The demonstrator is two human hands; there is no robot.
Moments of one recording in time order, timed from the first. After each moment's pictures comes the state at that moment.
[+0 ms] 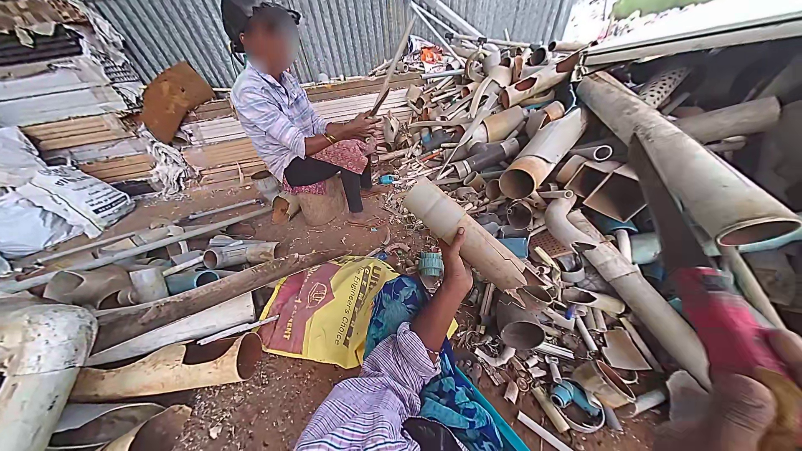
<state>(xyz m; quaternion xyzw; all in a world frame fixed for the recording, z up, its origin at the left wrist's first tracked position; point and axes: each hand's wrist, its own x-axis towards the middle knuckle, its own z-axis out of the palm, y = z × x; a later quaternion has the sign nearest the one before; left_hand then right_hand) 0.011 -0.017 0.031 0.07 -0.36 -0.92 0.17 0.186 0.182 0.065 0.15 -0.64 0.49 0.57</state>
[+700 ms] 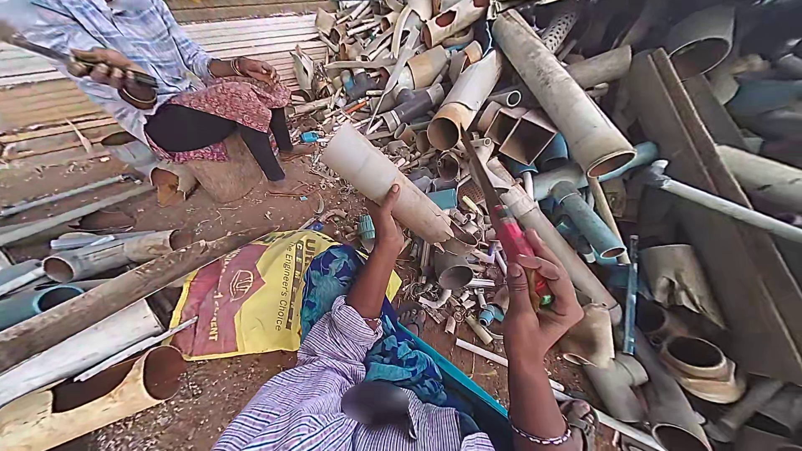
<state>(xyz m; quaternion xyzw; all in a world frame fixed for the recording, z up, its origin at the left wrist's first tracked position) 0.003 -0.016 0.022 0.05 -0.41 -0.89 0.21 0.157 0.151 0.036 0.15 -0.65 0.58 0.48</state>
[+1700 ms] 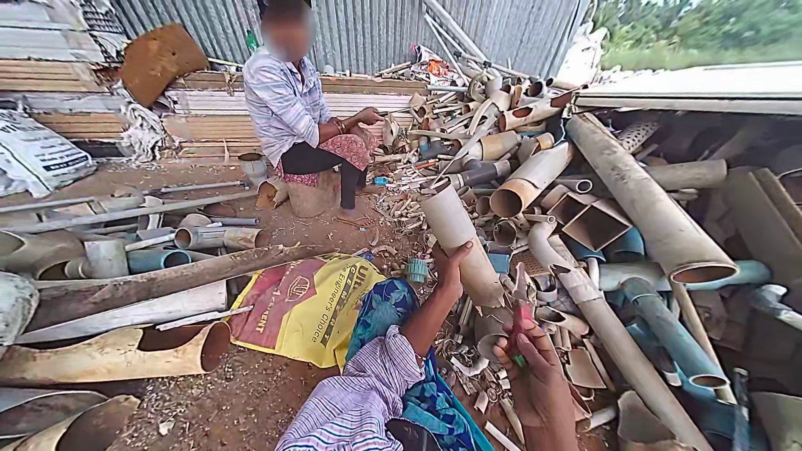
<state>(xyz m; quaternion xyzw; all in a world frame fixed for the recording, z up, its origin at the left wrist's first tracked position) 0.011 -0.018 0.032 0.08 -0.43 -0.88 0.18 0.170 0.103 0.053 -0.08 -0.49 0.87 0.05</state>
